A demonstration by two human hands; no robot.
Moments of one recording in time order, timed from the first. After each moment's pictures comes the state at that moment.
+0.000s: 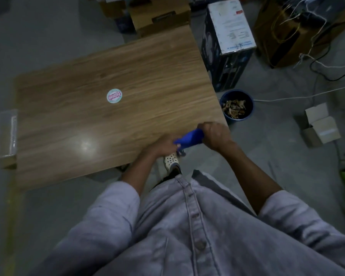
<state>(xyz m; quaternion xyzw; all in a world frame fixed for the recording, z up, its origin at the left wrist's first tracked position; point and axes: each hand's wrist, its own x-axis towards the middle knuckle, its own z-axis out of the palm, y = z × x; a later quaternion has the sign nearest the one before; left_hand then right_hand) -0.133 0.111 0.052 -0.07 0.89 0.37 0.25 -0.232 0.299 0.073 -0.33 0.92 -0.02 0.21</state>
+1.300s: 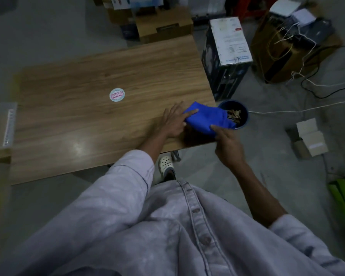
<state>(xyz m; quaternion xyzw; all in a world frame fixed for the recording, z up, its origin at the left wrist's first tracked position) -0.194 0.114 0.062 -0.04 0.96 0.22 0.16 -0.197 0.365 0.043 -0.29 0.93 -0.24 0.00</state>
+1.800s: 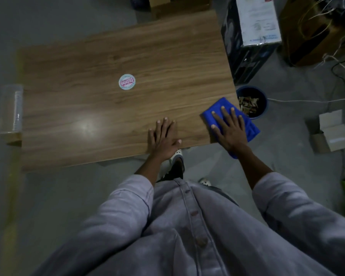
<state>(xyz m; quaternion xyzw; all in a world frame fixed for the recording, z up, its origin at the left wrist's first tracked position) -0.099 0.078 -0.024 -0.22 0.93 0.22 0.22 -0.251 0.320 -0.035 -0.29 0.94 -0.11 0.16</state>
